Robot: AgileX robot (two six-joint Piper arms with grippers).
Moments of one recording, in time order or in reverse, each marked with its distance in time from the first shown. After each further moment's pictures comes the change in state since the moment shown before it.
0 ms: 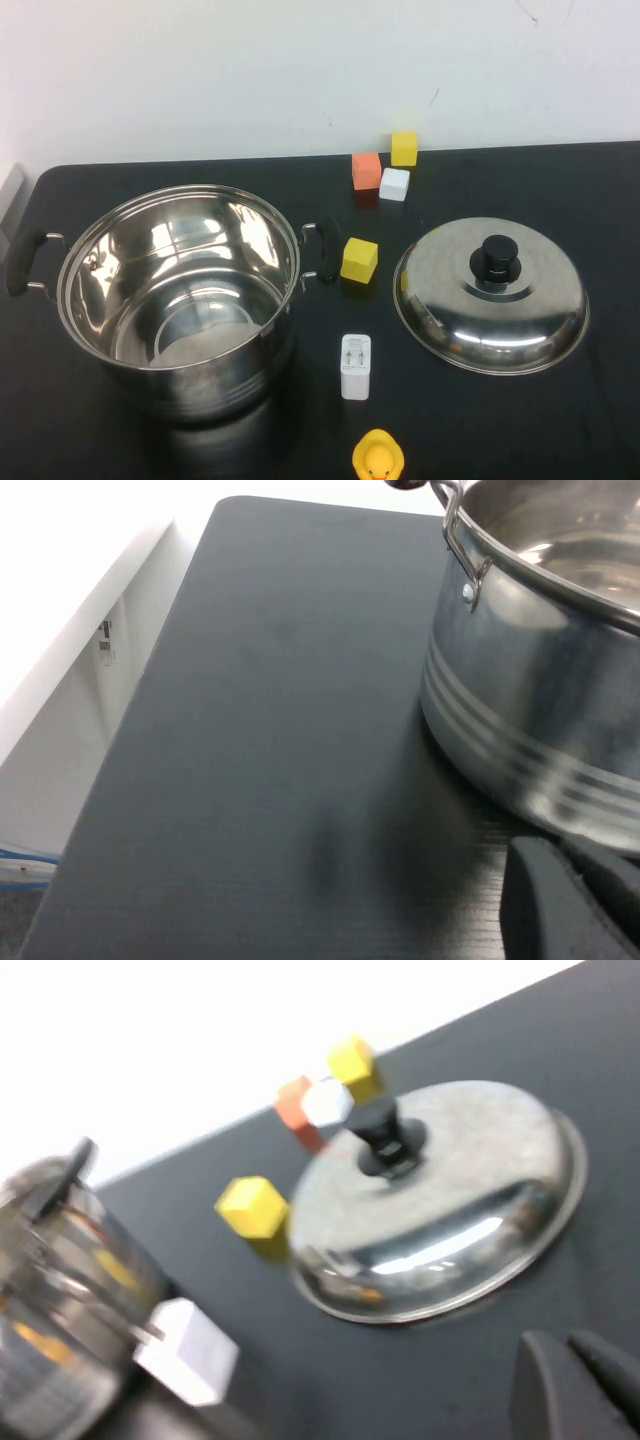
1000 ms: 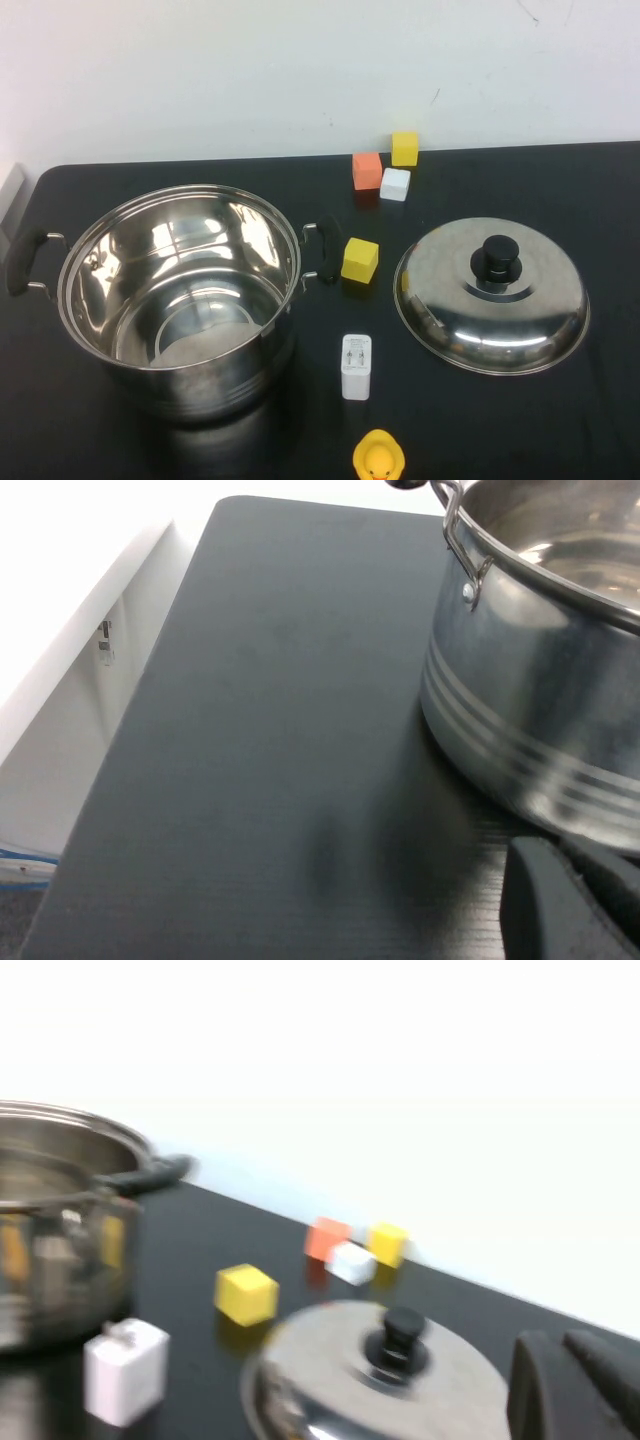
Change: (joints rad) right arm 0.019 0.000 -0.186 0.187 0.049 -0.831; left arm 0.000 0.000 0.000 0.000 0.000 0.000
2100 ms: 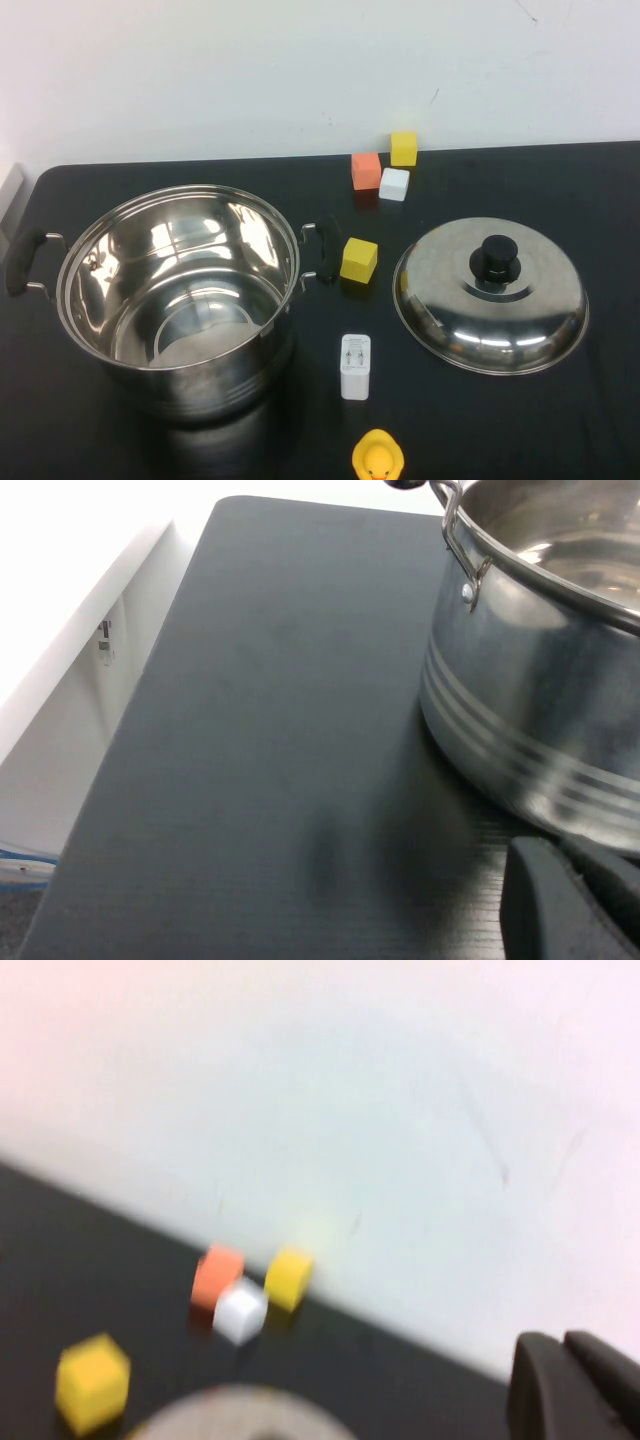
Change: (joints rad) right arm 0.345 0.871 -0.408 -0.559 -0.560 0.432; left arm 0.000 0.000 0.000 0.000 0.000 0.000
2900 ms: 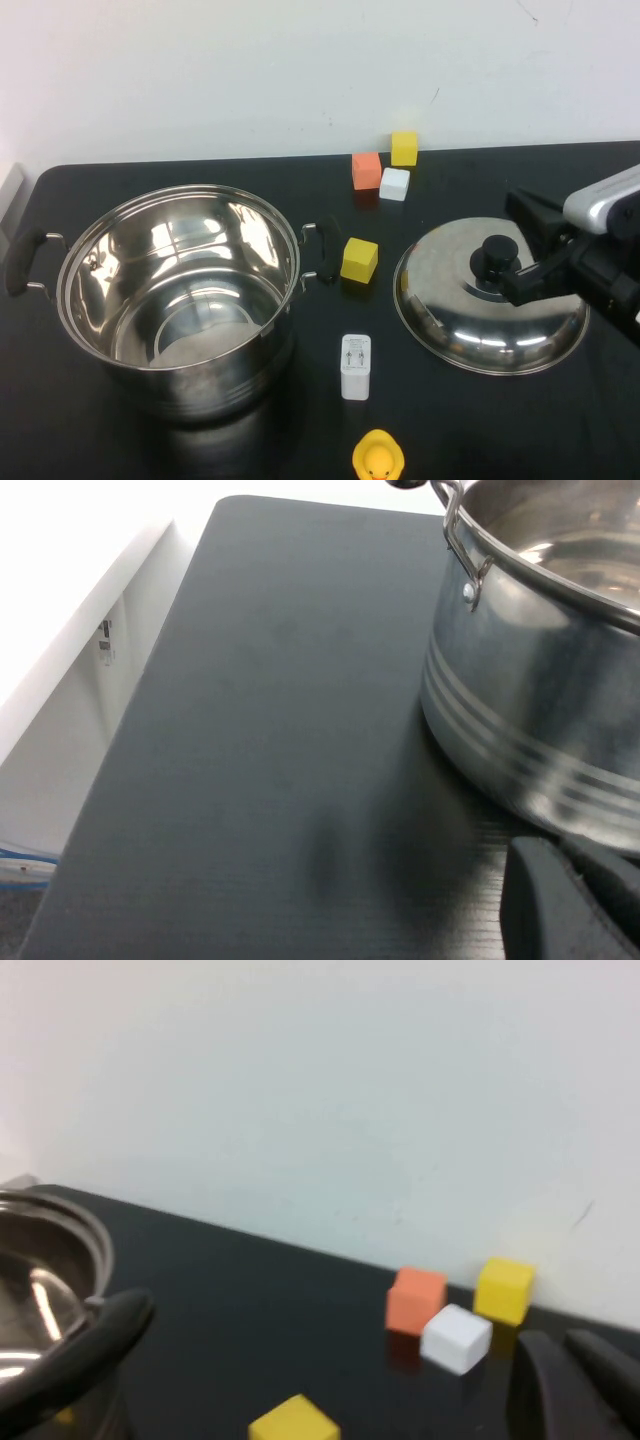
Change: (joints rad) right arm 0.120 0.598 0.022 -0.474 -0.673 0.715; left arm 0.000 0.000 0.000 0.000 0.000 0.000
